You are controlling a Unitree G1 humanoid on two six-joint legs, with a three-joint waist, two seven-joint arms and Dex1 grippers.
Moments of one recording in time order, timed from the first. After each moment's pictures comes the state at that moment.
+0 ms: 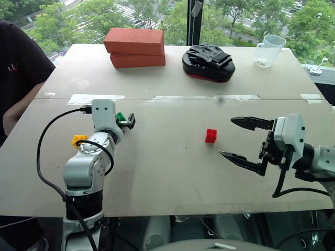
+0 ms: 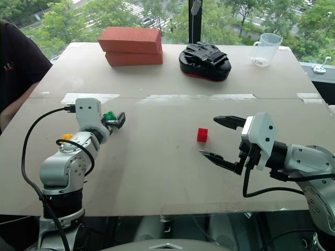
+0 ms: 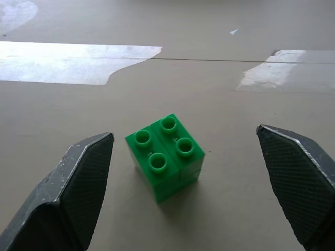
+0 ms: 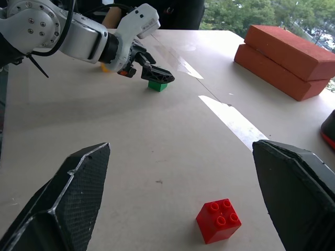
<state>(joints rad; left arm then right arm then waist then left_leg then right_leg) -0.33 0.37 0.23 -0.30 -0.29 0.91 0.07 -0.10 -0.69 -0.24 -0.83 0.62 0.67 0.84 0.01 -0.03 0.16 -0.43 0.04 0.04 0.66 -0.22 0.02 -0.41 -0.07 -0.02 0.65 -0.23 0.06</state>
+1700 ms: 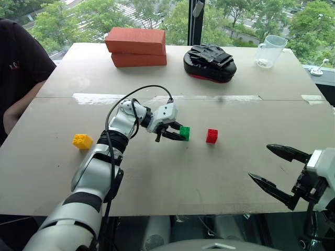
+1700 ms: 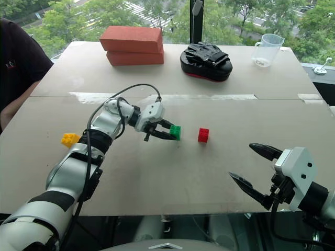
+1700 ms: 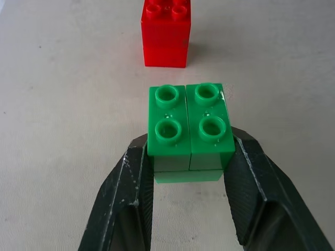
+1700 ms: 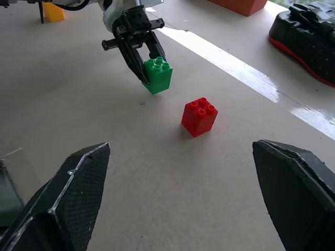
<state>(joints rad) -0.96 0.45 -0.32 0.89 -0.06 -0.16 -1.51 0.53 -0.74 -0.61 -1.01 0.76 0.57 0.71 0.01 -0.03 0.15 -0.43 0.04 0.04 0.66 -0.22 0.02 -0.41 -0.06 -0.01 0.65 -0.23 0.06</state>
